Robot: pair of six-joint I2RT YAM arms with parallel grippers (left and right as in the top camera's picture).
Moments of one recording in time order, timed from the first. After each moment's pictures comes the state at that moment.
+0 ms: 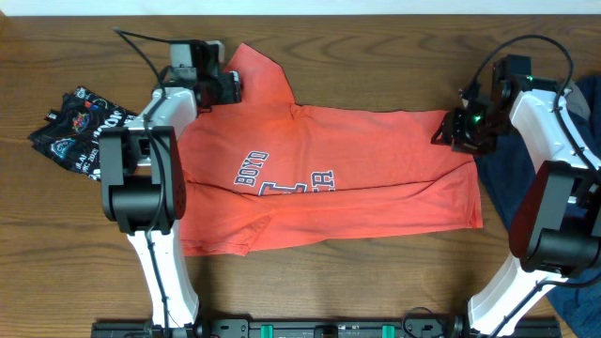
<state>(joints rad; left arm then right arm) 0.00 2.25 1.54 -0.22 0.29 -0.08 -0.15 1.97 1.46 -0.98 -0.35 0.10</state>
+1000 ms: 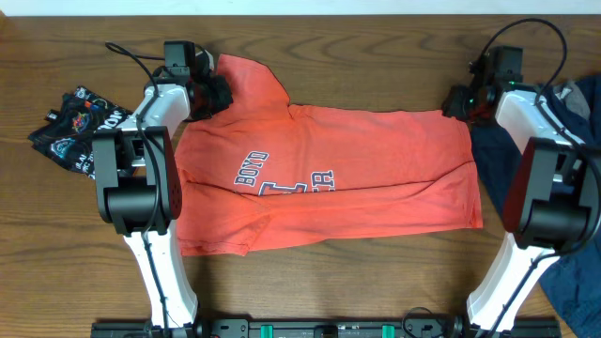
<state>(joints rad) 0.04 2.25 1.57 -0.40 0.34 -0.35 -0.15 2.13 1.47 -0.46 -0.14 0.18</state>
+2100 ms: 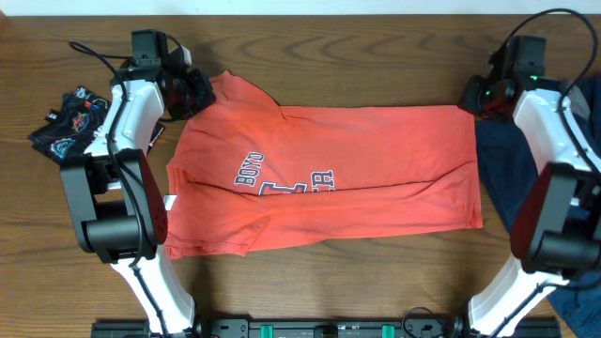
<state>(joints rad) 0.10 2.06 1.56 -0.66 0.41 -0.38 -0.17 1.95 1.47 -0.63 -0.14 0.26</state>
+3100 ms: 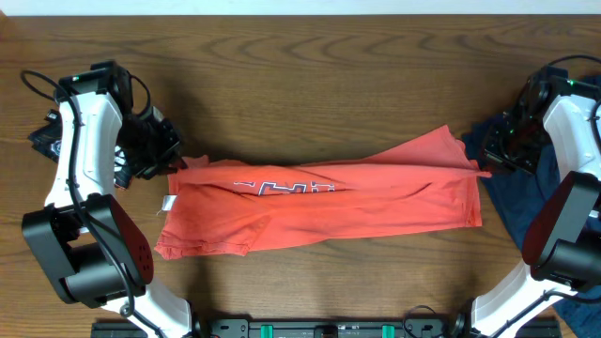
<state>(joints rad) 0.23 1.84 1.53 -1.43 0.34 -0.28 -0.29 1.92 1.47 -1.24 -0.11 0.20</state>
